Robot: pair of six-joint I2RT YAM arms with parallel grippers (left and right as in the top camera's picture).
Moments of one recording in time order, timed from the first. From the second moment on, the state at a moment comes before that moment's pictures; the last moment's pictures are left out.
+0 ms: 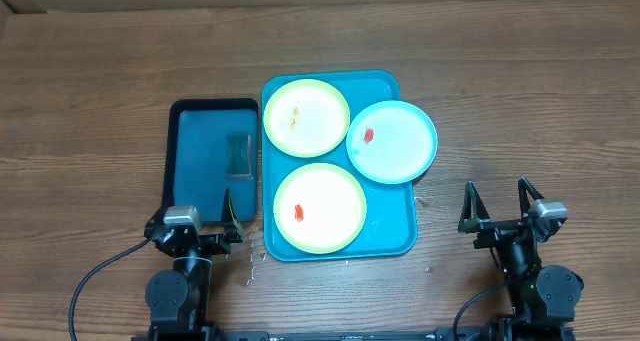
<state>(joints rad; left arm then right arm) 0.02 0.02 0.01 -0.08 0.00 -0.11 -0.09 0.01 0.02 -0.01 -0.22 0.22</state>
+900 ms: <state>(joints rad) 0.02 0.02 0.01 -0.08 0.00 -0.11 -0.08 0.01 0.02 -0.01 -0.22 0.22</state>
